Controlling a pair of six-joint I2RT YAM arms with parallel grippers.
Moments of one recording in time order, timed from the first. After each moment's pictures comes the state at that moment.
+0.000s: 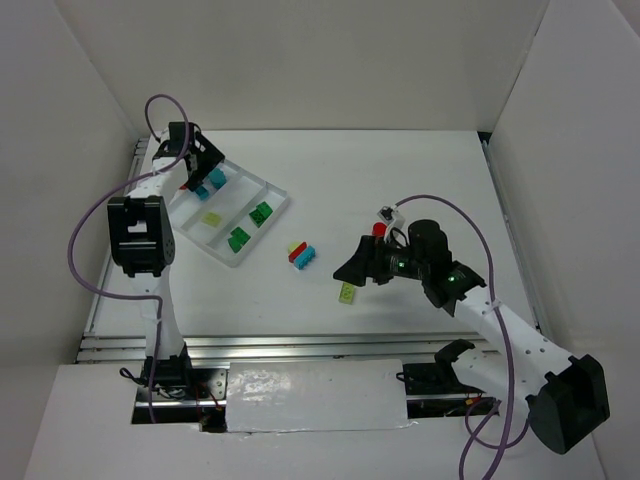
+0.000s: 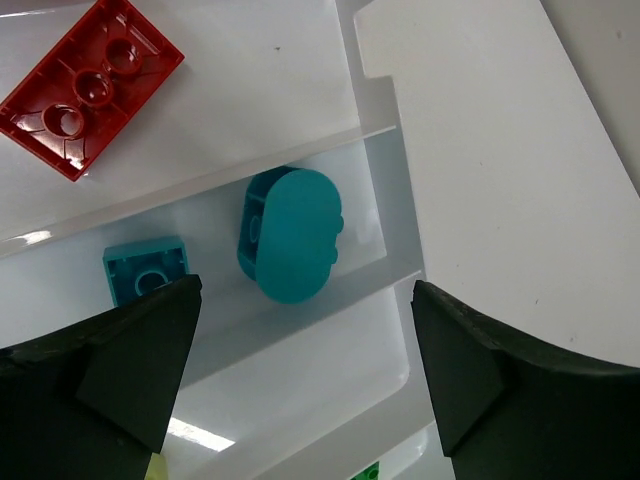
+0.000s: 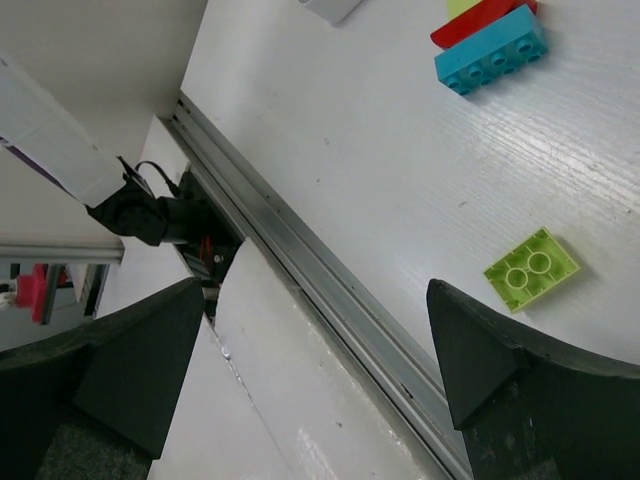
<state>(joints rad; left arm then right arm) 0.07 2.18 1.79 -0.38 -0.06 -0.79 0.49 0.92 0.62 -0.14 -0.56 0.61</state>
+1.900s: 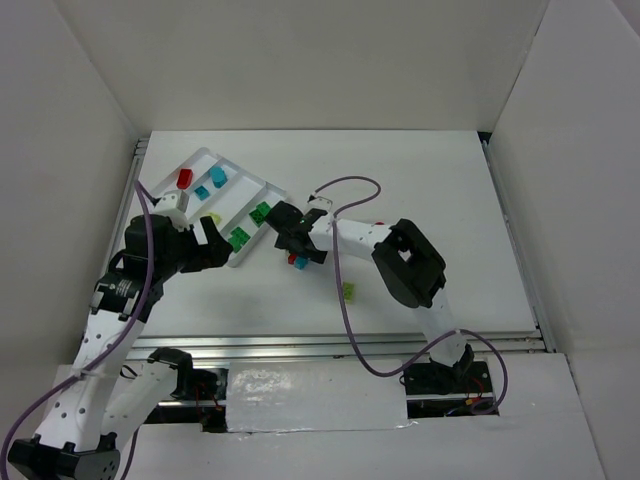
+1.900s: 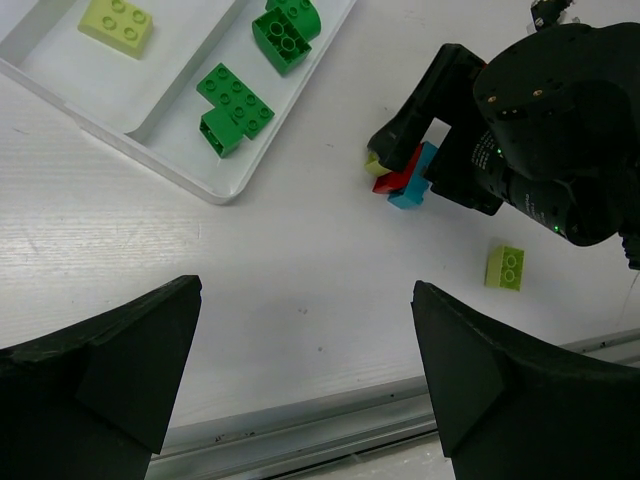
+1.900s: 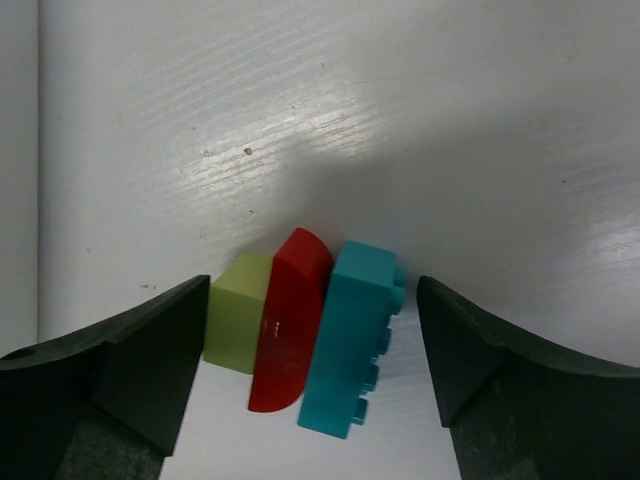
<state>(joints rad) -0.18 0.76 0.89 -0.69 0.10 -0.37 0.87 2.15 1.60 -0.63 0.47 1.16</state>
